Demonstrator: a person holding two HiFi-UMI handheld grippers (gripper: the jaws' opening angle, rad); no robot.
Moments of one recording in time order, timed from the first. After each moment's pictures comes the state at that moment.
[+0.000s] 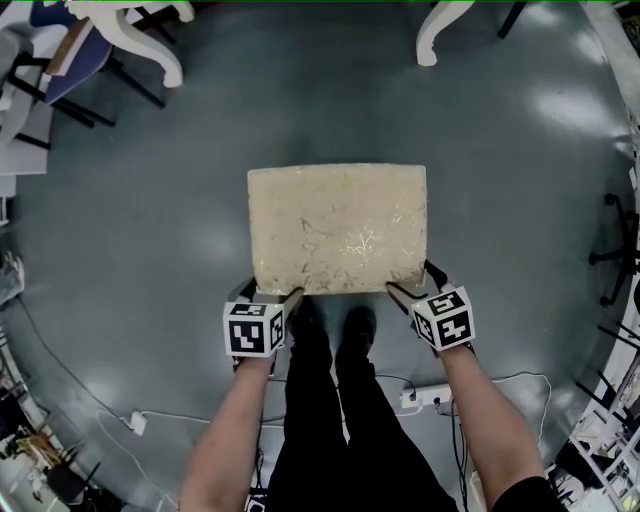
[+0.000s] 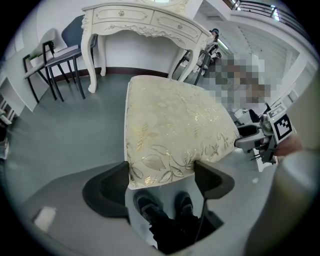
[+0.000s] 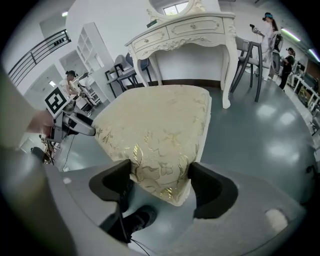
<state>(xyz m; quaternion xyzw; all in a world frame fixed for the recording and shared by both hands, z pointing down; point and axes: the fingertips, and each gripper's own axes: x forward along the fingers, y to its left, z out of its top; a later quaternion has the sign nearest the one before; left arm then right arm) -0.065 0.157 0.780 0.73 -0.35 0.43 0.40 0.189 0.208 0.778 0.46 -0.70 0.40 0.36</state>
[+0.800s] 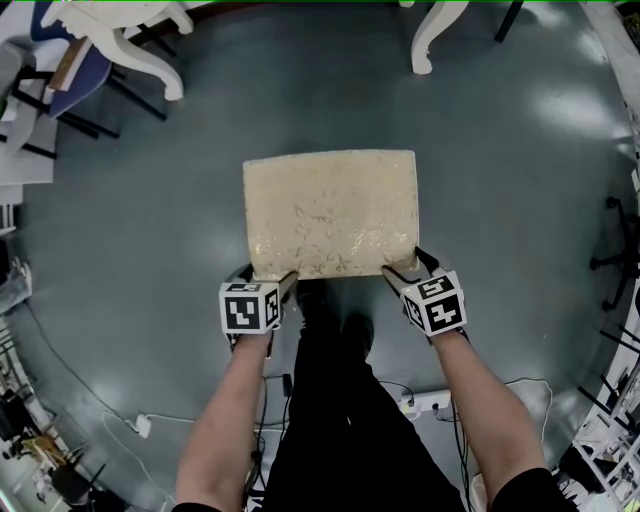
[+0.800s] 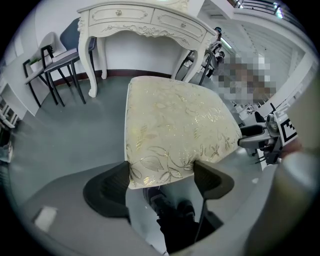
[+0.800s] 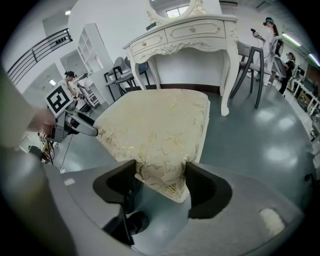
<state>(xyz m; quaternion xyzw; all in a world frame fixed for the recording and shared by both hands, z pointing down) -0.044 0.103 0.779 0.72 -0.37 0.44 0.39 0.208 0.156 0.770 0.47 -0.71 0.39 0.36</state>
